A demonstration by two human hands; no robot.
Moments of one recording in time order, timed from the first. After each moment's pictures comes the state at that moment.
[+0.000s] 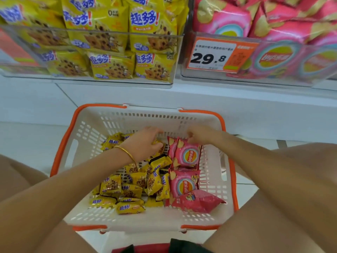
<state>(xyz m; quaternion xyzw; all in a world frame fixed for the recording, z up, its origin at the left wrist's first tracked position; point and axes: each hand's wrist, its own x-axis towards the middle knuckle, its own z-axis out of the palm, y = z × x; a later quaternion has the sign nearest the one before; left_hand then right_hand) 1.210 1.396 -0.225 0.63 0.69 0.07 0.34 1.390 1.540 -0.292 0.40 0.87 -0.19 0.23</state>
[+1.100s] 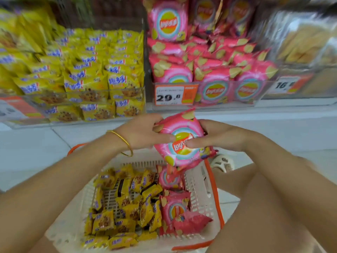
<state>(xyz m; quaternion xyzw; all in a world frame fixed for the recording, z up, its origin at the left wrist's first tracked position) 1.248 1.429 -0.084 0.66 0.64 0.16 0.36 1.456 1.487 -0.084 0.34 0.72 -0.61 -0.02</state>
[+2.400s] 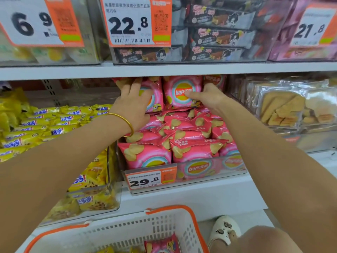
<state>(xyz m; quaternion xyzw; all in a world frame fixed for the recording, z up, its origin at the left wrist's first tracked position) 1.236 1.625 0.009 0.71 0.68 0.12 -0.12 1.434 1.734 0.007 0.53 0.66 -0.38 -0.36</state>
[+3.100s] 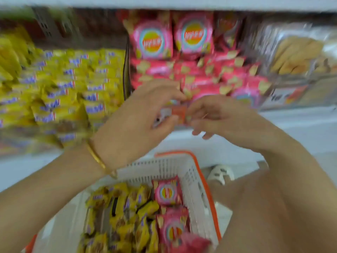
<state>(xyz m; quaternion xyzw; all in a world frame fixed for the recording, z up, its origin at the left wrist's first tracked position) 1.264 1.464 -0.026 0.81 0.48 0.32 0.06 1.462 1.515 -0.018 0.39 0.79 -0.43 -0.22</state>
